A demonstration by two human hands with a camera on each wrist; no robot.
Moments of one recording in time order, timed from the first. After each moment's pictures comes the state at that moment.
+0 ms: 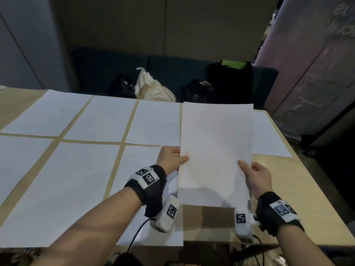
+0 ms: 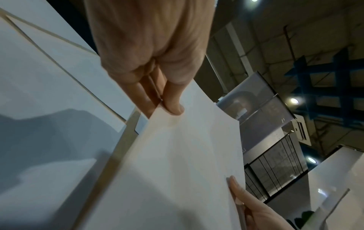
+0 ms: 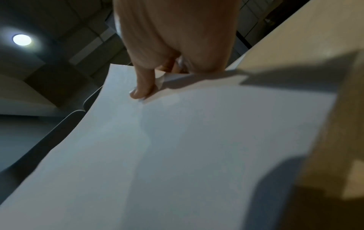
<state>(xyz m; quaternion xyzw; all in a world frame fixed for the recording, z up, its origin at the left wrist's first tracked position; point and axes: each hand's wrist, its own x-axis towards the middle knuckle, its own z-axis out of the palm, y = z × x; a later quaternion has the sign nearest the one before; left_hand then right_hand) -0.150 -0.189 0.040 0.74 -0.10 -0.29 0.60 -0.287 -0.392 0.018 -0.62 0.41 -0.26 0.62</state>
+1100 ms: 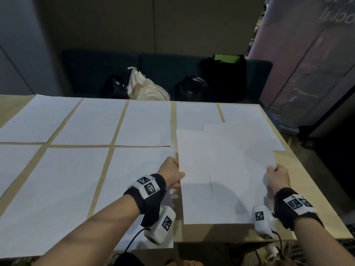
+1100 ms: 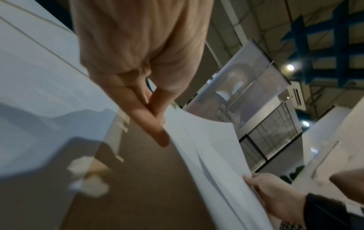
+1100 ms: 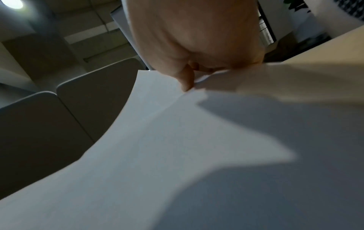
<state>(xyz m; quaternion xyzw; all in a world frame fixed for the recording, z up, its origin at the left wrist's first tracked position) -0.171 -0.216 0.019 0.77 -0.06 -0.38 0.51 -0.321 -0.486 -0.013 -0.67 0.55 -0.24 0.44</state>
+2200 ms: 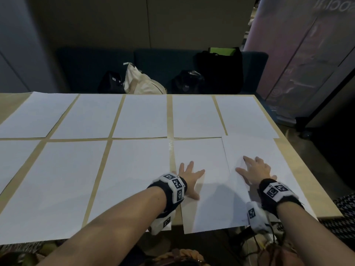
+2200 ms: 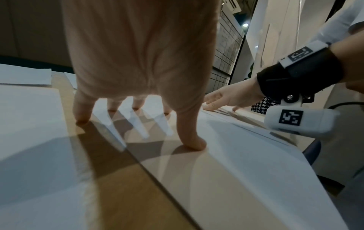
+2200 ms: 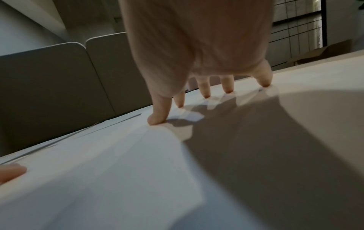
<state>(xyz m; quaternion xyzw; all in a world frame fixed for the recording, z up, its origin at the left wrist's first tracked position) -0.220 -0.241 -0.010 0.84 -0.42 -0.35 -0.01 -0.330 -0.458 -0.028 -0.87 0.45 0.10 0.19</state>
